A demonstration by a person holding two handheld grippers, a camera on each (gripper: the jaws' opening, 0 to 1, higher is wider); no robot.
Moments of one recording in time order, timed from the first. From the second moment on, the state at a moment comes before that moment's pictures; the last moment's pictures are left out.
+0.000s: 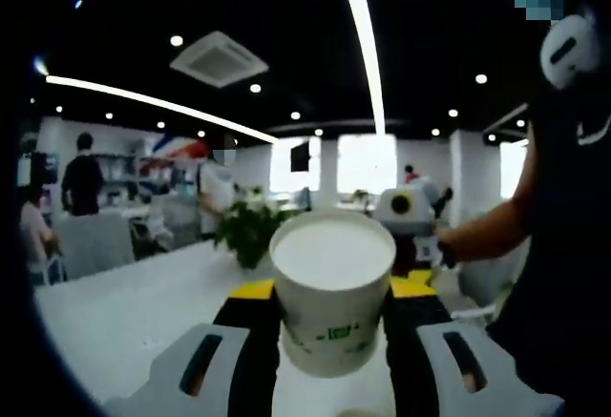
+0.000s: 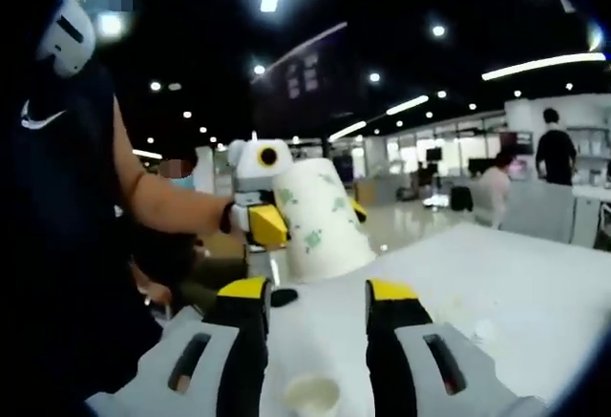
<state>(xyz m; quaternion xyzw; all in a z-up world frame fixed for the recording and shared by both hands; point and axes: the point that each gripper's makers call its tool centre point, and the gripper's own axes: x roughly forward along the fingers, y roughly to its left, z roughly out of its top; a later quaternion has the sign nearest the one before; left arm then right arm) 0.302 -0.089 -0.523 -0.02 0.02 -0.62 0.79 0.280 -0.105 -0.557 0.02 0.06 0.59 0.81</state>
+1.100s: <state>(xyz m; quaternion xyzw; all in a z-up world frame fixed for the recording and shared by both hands) 0.274 -0.084 -0.539 -0.01 0.04 -0.66 0.75 0.254 -0.095 -0.526 0.17 0.09 0.66 0.73</state>
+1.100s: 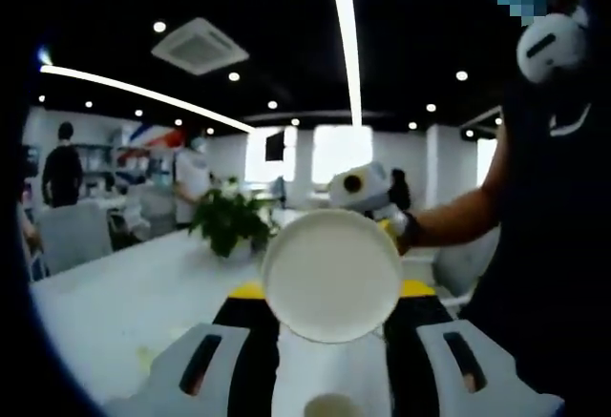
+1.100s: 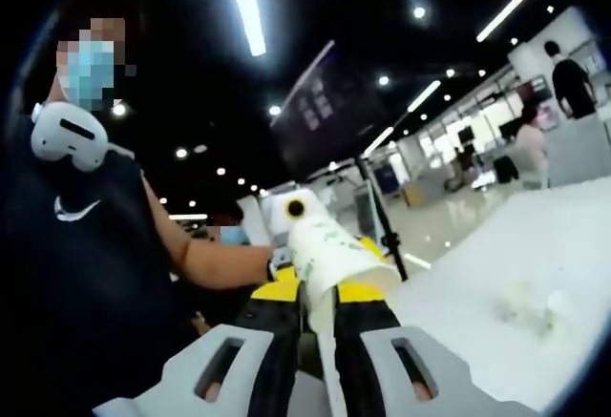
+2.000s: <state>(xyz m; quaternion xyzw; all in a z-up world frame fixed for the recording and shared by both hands) 0.313 -0.057 -0.558 0.00 0.09 -0.57 0.82 0.257 -0.096 -0.501 0.09 0.09 0.66 0.74</state>
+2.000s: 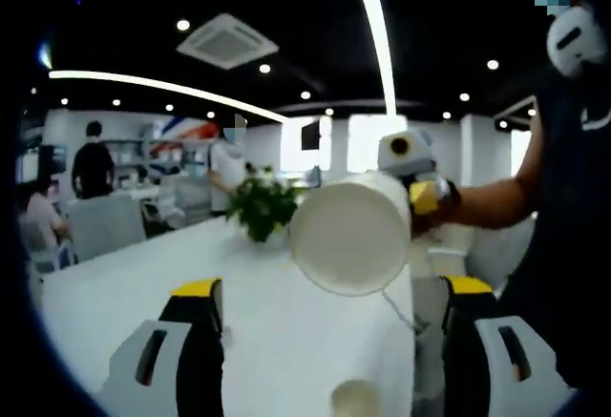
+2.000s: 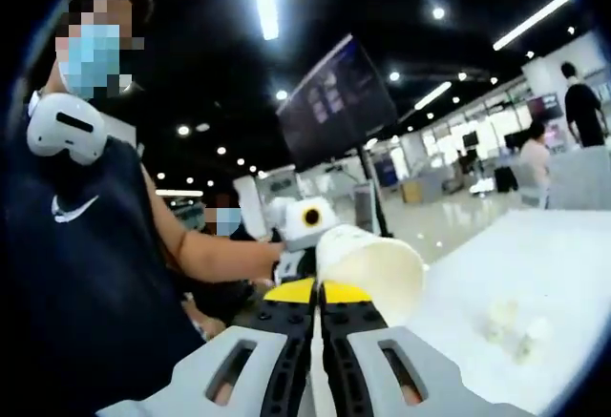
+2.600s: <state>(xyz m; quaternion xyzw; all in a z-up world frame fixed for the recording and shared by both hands) 0.340 -0.003 -0.613 0.04 0.14 -0.49 0.86 0.273 -0.097 -0.500 -0.16 0.22 0.63 0.73</state>
